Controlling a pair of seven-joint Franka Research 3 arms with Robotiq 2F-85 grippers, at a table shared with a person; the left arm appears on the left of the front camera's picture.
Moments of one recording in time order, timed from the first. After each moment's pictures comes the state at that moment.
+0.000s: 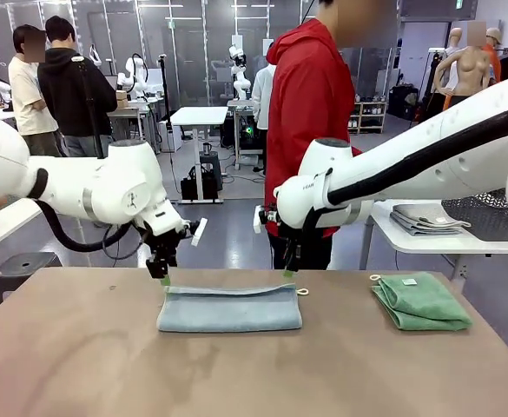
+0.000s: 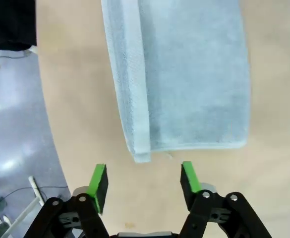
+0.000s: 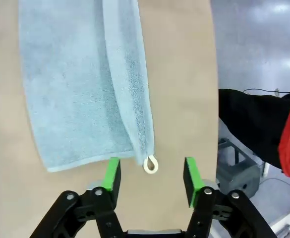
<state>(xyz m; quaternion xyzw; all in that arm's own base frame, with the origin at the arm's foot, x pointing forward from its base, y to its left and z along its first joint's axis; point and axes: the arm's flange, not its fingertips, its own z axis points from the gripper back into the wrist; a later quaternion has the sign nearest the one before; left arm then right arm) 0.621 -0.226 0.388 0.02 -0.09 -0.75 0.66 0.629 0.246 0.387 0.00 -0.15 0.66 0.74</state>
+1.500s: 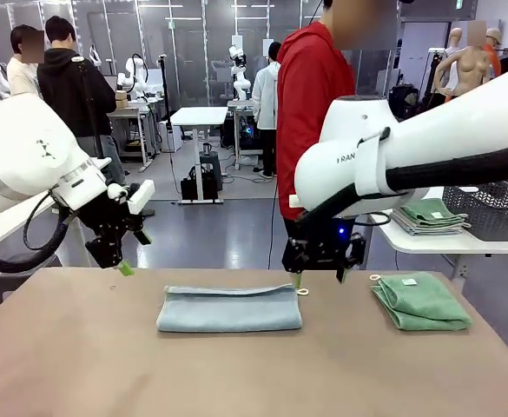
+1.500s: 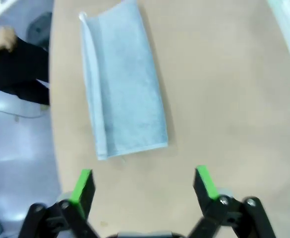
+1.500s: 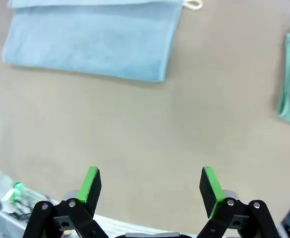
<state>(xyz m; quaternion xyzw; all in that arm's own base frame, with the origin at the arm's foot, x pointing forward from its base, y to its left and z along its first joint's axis) 0.509 -0.141 0.481 -0.09 -0.25 -0.75 0.61 0.460 0.231 0.450 0.07 -0.04 0.08 0.99</state>
